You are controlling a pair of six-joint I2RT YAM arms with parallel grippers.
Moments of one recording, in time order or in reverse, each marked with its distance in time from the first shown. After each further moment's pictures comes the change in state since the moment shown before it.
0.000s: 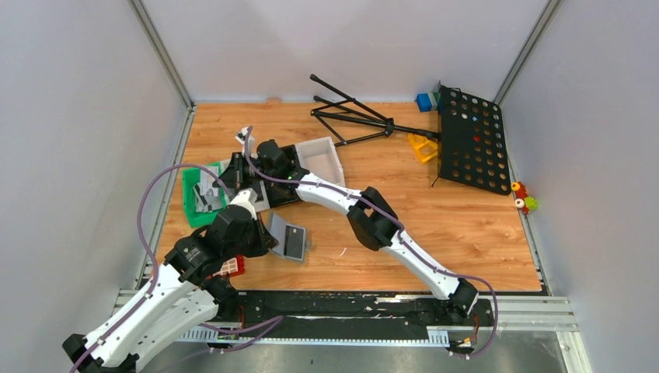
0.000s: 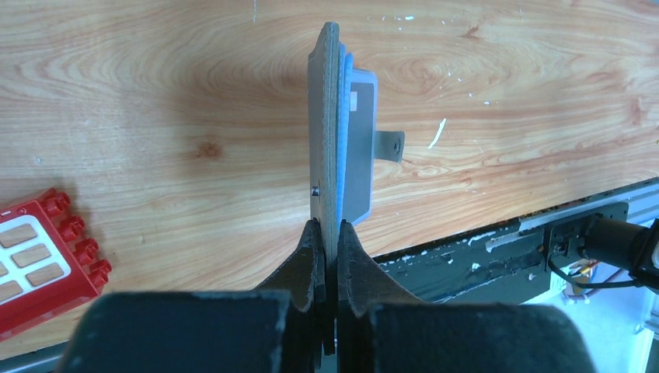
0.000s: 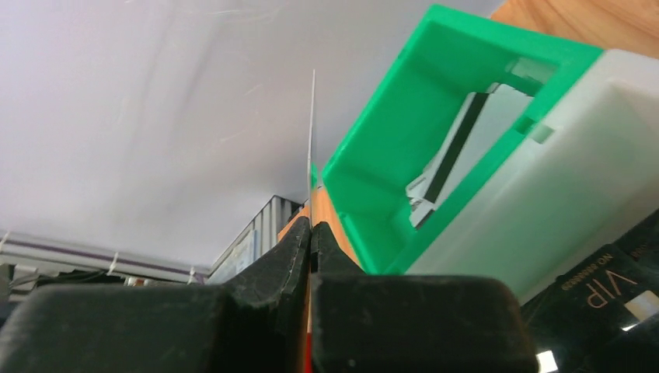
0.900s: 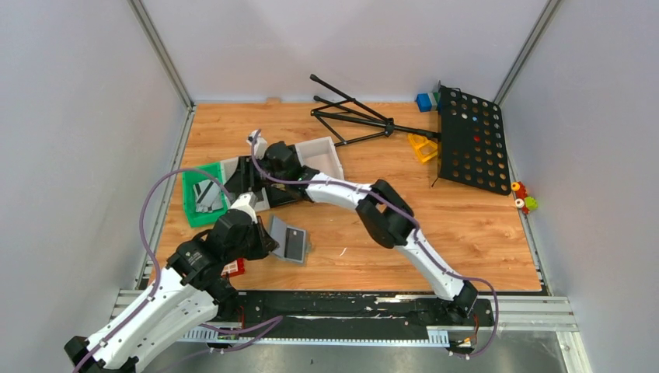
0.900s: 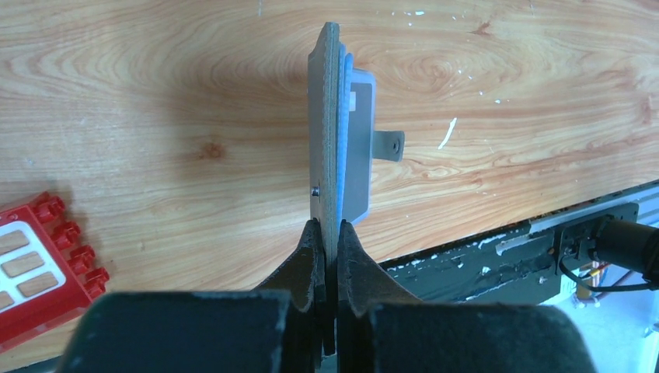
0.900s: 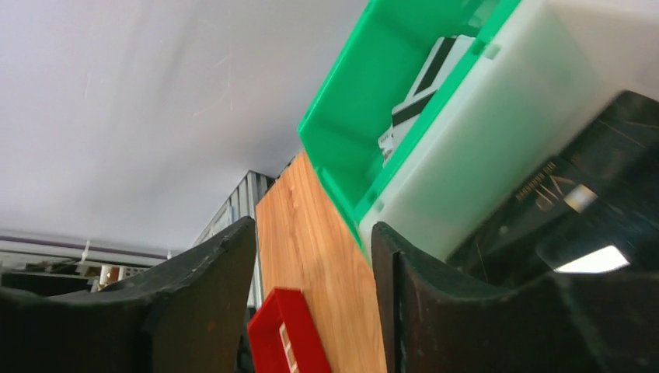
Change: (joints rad) left arm 0.000 -0.045 -0.063 0.026 -0.010 0.000; right arm 0.001 -0.149 -0.298 0.061 0.068 -0.058
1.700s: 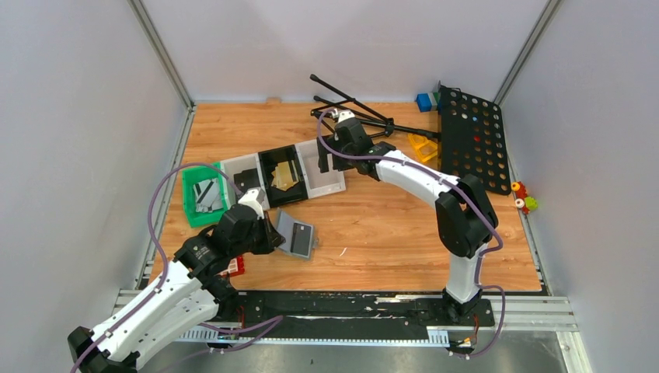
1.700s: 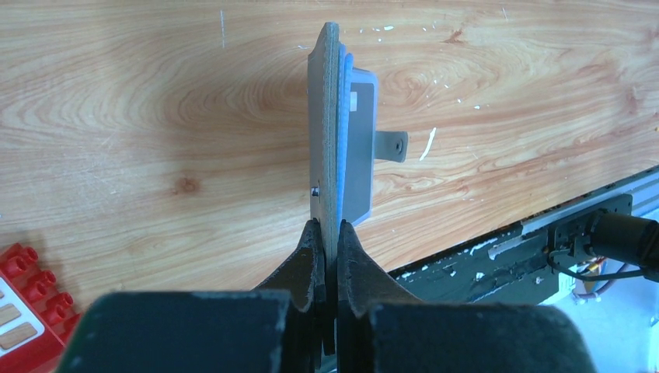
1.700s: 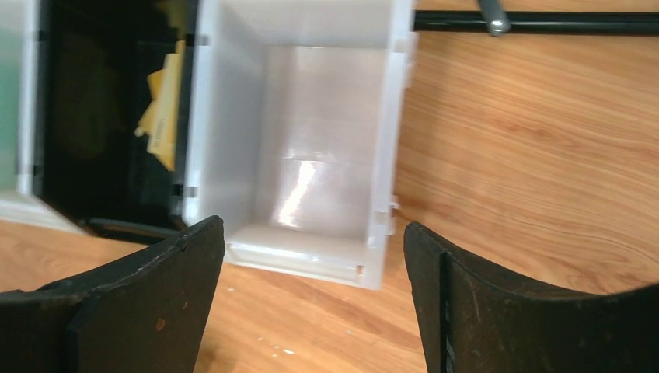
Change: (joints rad) left arm 0.000 0.067 -0.011 0.130 0.041 0.053; right arm -0.265 -0.705 -0.637 -0.610 0.537 -0.474
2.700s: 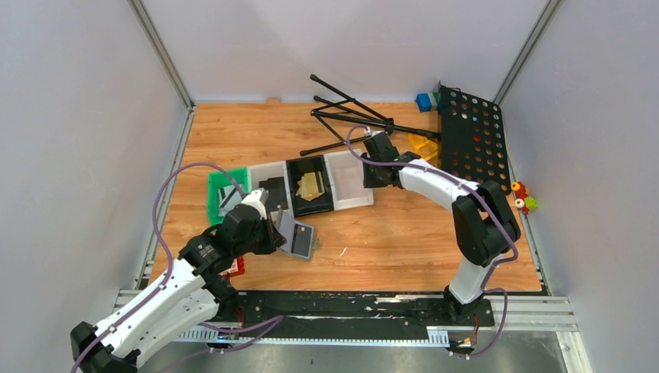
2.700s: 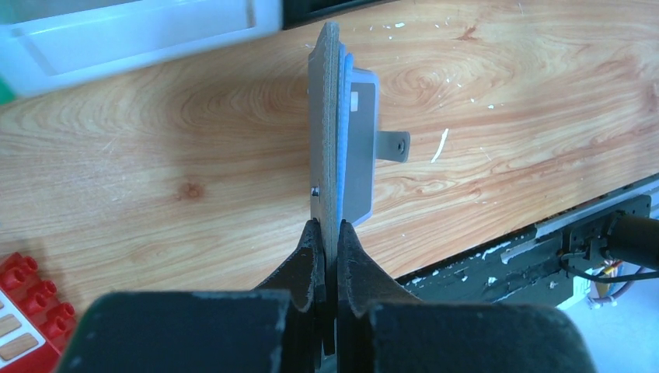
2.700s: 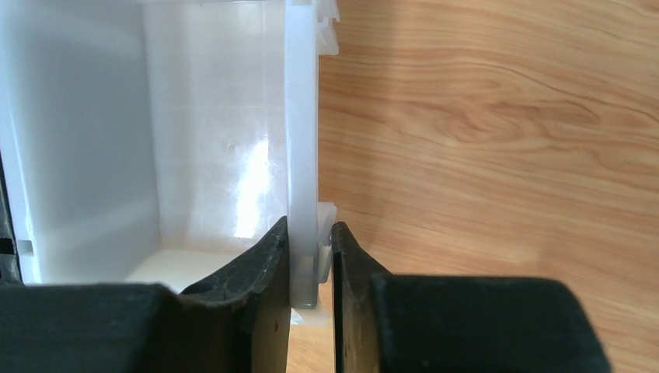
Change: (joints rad) left arm 0.000 0.027 -0.021 0.032 -0.005 0.015; right arm -0.118 -0.108 -0.244 -0.114 0.056 0.007
